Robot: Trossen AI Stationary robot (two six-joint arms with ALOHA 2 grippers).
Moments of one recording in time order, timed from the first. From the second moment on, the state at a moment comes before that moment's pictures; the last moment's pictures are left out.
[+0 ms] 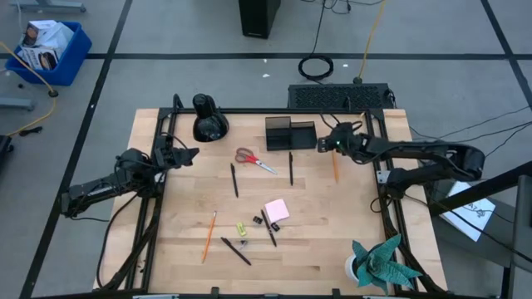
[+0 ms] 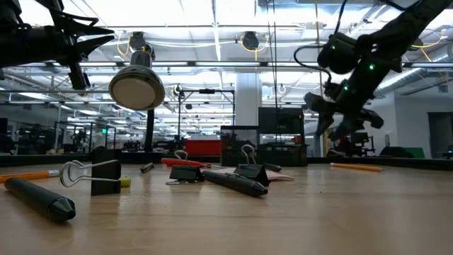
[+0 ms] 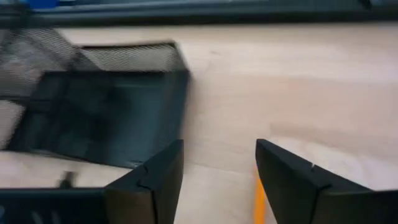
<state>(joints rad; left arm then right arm) 0.34 0.01 0.01 0.32 0.13 -1.26 -0.48 1.21 0.49 -0.18 0.44 0.84</state>
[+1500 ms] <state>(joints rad) 0.34 0.01 0.01 0.31 0.09 -1.28 -0.46 1.53 0.44 -0.01 0.54 0.95</state>
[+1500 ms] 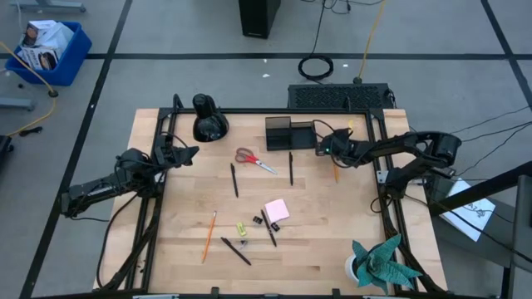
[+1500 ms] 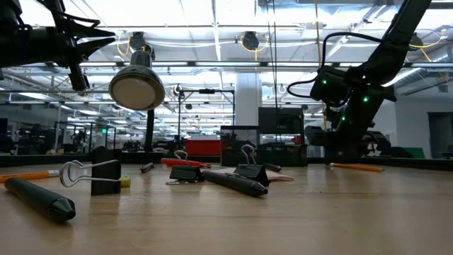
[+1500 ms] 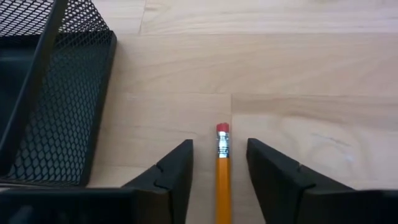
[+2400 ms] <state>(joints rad) 0.34 0.01 0.01 0.31 0.09 -1.28 -0.46 1.50 0.44 0.04 0.47 0.95</state>
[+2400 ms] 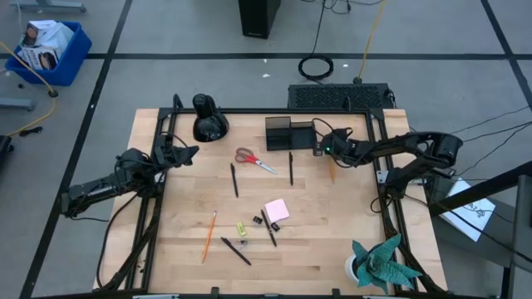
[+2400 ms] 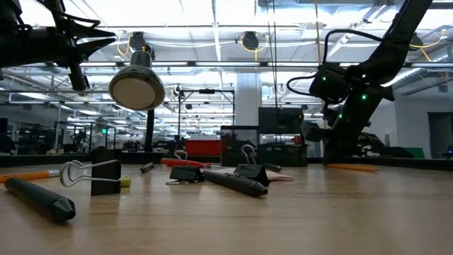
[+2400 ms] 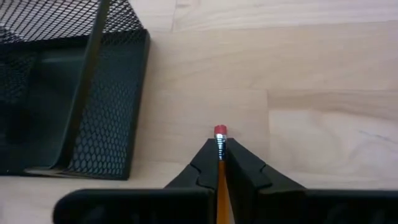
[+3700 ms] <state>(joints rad) 0.34 0.01 0.01 0.30 0.08 -1.28 -0.36 1.36 0.44 -0.02 0.34 1.06</state>
